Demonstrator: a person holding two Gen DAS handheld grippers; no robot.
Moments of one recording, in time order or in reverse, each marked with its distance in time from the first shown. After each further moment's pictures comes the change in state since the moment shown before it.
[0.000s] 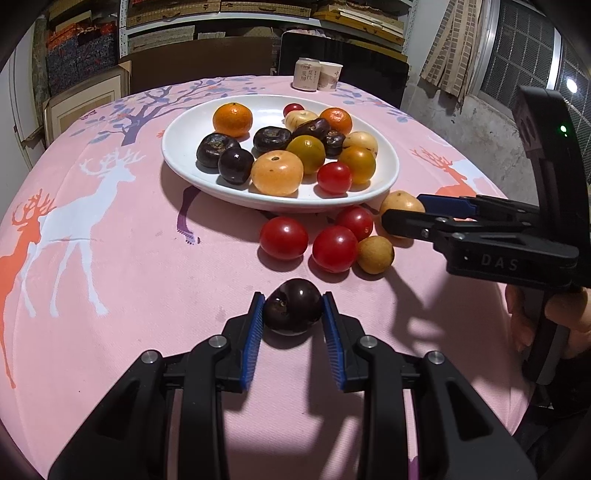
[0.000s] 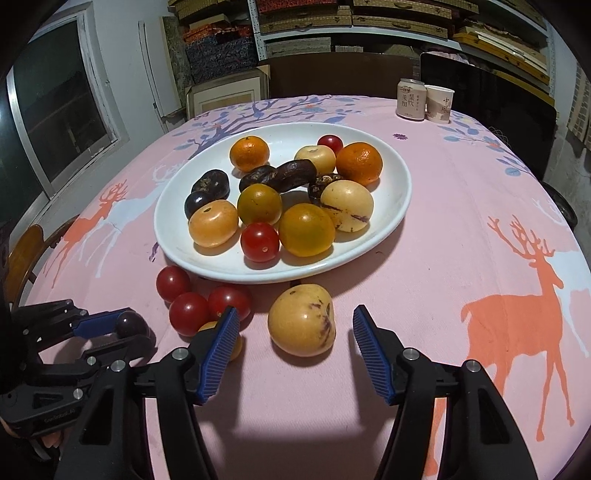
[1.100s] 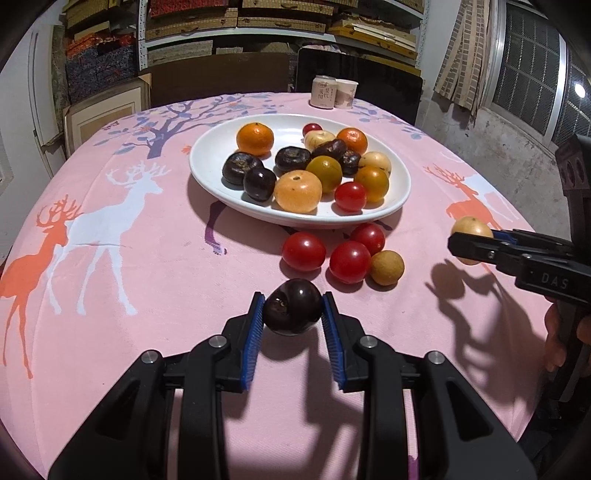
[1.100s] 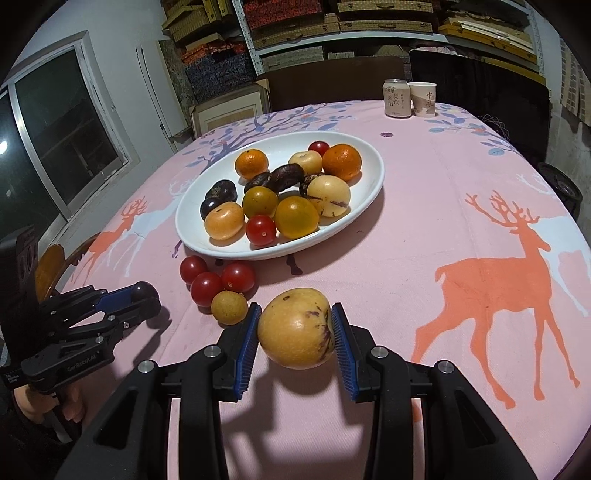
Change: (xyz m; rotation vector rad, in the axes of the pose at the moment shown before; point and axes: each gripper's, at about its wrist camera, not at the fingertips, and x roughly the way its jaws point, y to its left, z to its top) left arm -0.020 0.003 -0.002 -0.022 -0.073 0.076; right arm -0.045 -0.022 -0.027 0.075 -0.052 0.079
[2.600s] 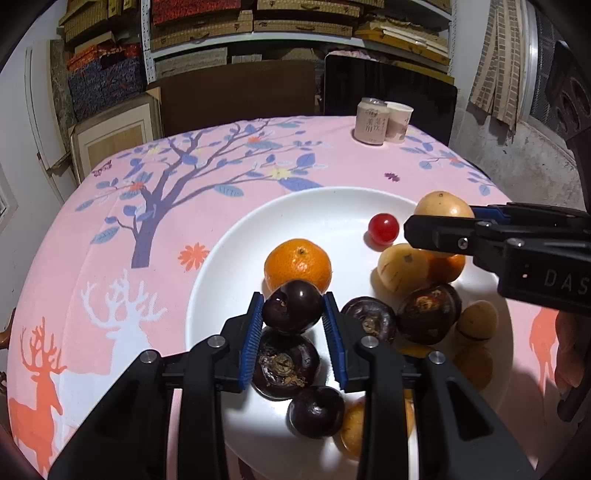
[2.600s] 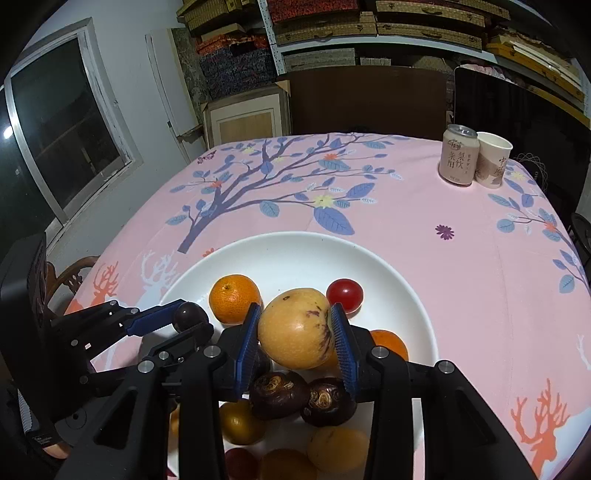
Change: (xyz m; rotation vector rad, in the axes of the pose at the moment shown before) left arm 0.115 0.035 0.154 -0.011 -0.006 0.108; right arm 0.119 0.009 0.181 -0.101 0.038 0.040
